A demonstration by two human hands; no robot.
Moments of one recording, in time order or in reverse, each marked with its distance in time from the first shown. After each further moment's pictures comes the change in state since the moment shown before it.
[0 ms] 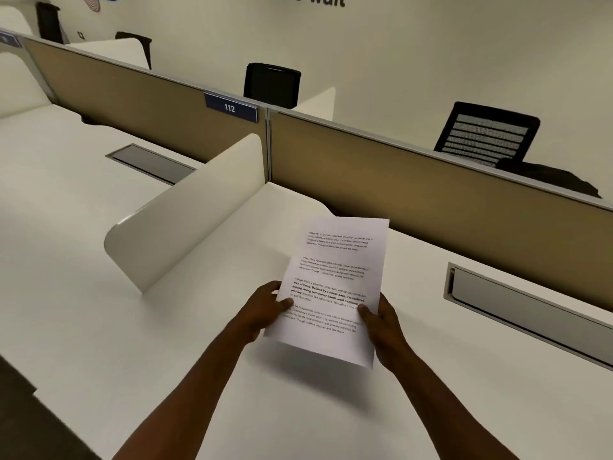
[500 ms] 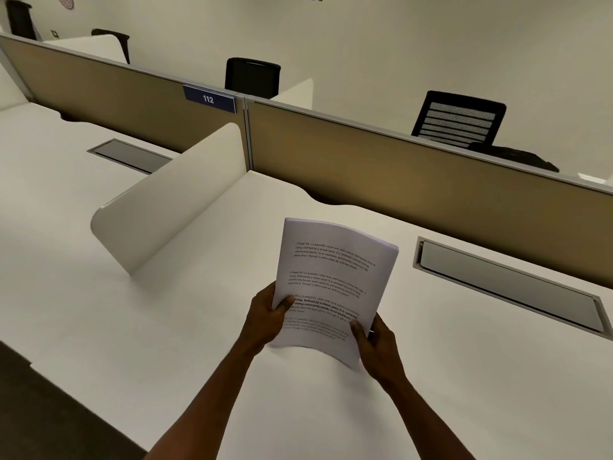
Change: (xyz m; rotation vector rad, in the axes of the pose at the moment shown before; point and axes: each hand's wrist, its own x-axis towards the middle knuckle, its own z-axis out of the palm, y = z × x) left_hand -0.077 -0.032 0.075 -0.041 0.098 0.320; right_hand -0.110 0.042 -0.053 -0.281 0.023 -0.241
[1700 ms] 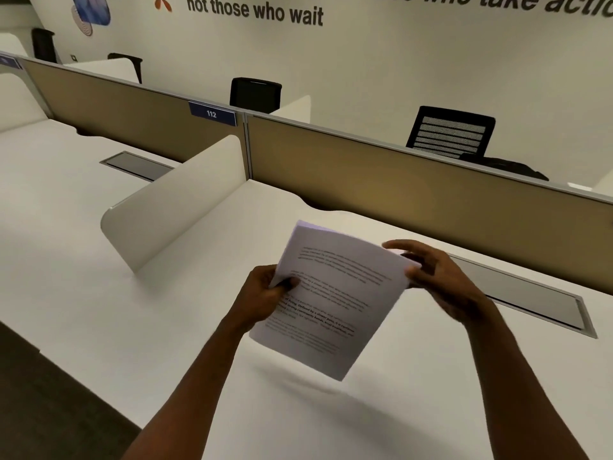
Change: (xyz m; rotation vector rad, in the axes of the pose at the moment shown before) left_hand -0.036 0.085 0.005 0.066 -0.097 0.141; right_hand 0.021 -0.131 -0.154 0.127 -0.404 -0.185
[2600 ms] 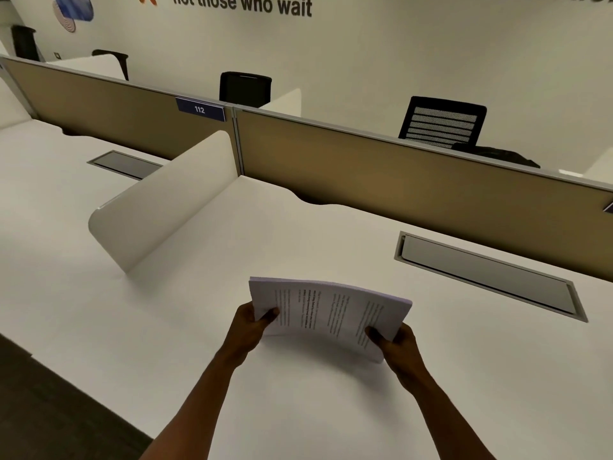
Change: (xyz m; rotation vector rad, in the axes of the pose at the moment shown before) left_hand -0.026 -0.095 0.011 -0.170 0.107 -0.213; right_hand -0.049 0.164 0.073 0.139 0.430 0.283
